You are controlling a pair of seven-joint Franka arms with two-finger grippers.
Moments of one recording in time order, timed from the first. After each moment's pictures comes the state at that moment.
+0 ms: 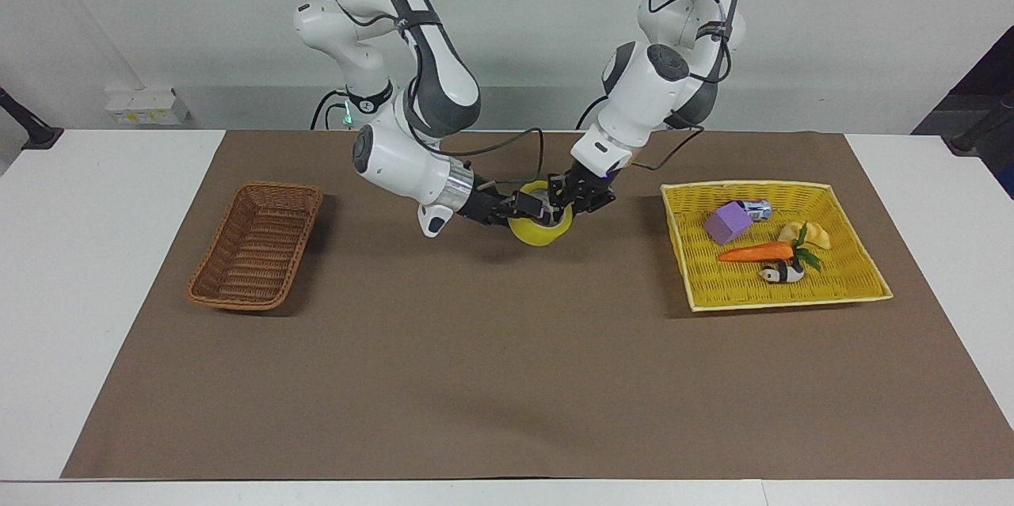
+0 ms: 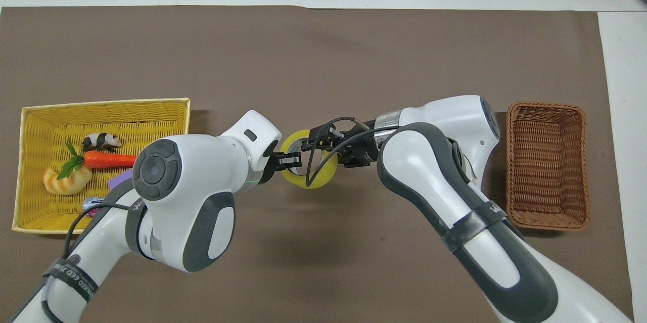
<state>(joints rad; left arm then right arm) -0.64 0.04 0.05 -2.12 -0.40 2.43 -0.32 0.41 0.27 0.01 -1.92 1.07 2.20 0.07</state>
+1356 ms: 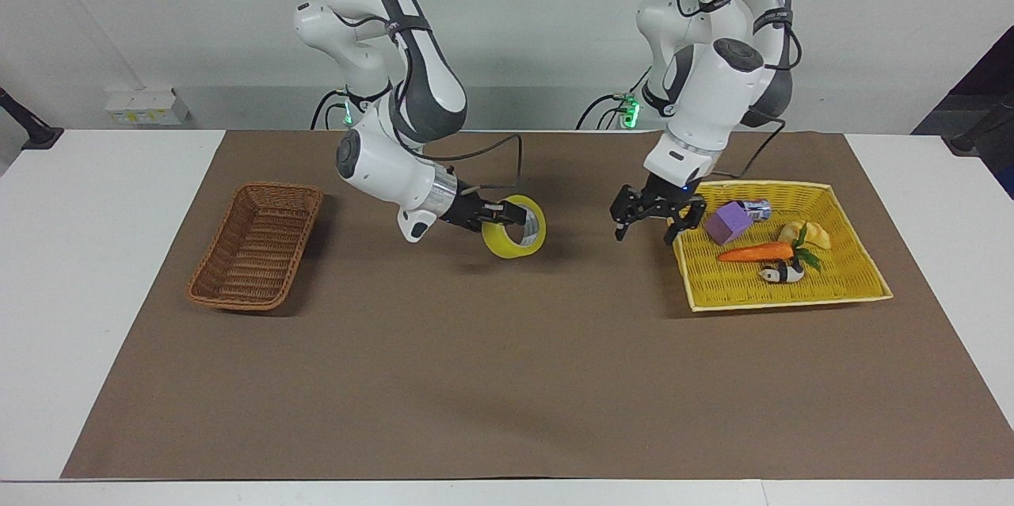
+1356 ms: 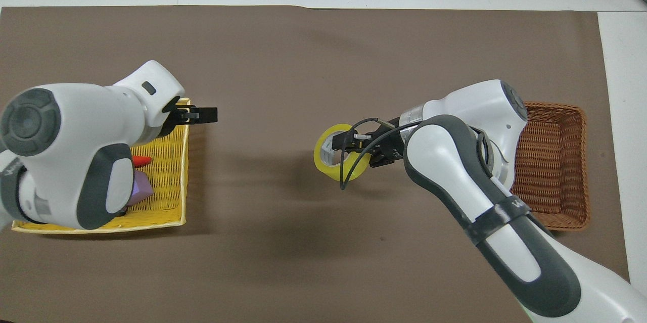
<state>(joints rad) -0.36 0.02 0.10 -2.01 -0.10 2.31 -0.08 0.32 0.25 0.00 -1.92 0.83 2.06 0.07</state>
